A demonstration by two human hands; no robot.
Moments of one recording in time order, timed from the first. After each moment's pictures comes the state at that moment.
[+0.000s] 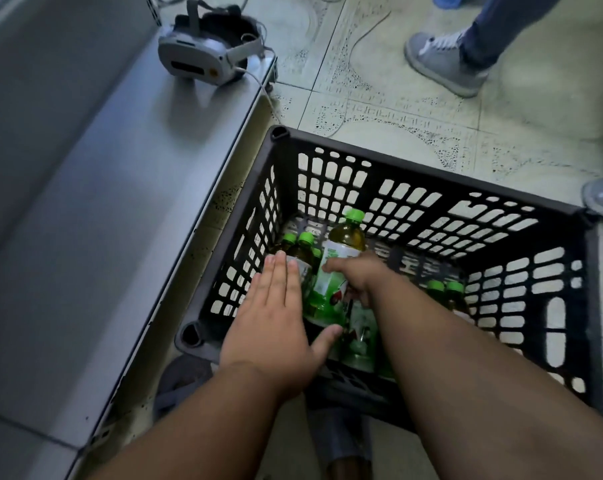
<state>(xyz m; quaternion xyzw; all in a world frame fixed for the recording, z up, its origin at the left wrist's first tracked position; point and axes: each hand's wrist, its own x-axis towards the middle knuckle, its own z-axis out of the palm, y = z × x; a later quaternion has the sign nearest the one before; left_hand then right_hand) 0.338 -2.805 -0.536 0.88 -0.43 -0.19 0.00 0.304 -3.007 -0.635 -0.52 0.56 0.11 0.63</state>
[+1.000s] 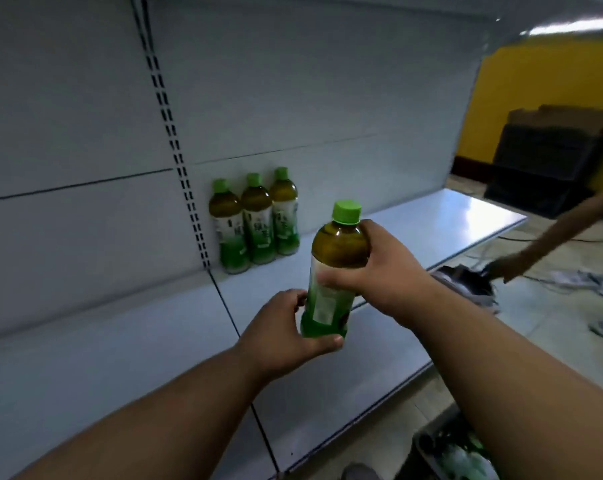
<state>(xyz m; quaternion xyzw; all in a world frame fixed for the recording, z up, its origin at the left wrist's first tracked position) 0.408 -2.510 -0.269 0.91 -0.11 -0.01 0.39 0.421 -2.695 -0.195 -0.83 -0.11 -0.05 0.54</state>
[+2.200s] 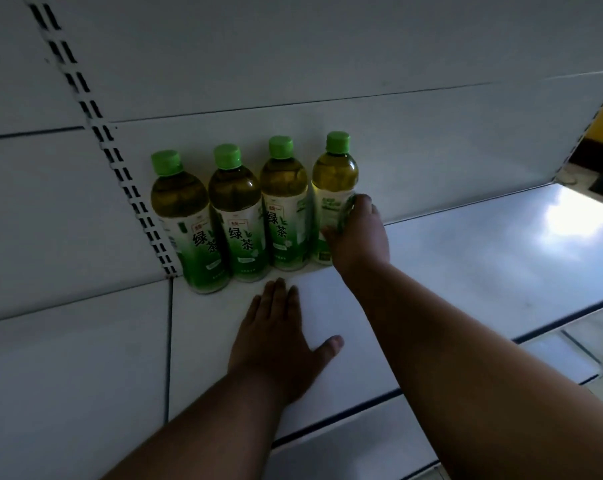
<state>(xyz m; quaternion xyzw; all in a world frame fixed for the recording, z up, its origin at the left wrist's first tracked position) 0.580 -2.546 -0.363 0.99 0.05 0.00 0.11 0.708 -2.661 -0.296 -0.89 -0.04 -0.15 0.42</state>
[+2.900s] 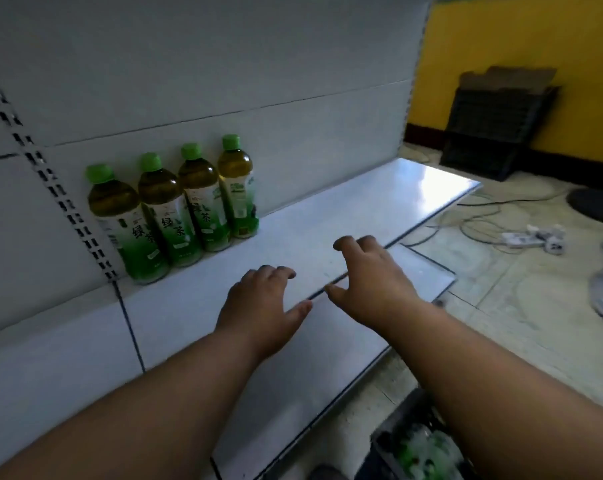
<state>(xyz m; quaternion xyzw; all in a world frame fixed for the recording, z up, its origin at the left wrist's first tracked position) 0.498 -2.598 -0.303 0.97 -0.16 0.07 0.18 0.484 -2.782 -0.272 -0.98 0.01 -0.07 0.17</state>
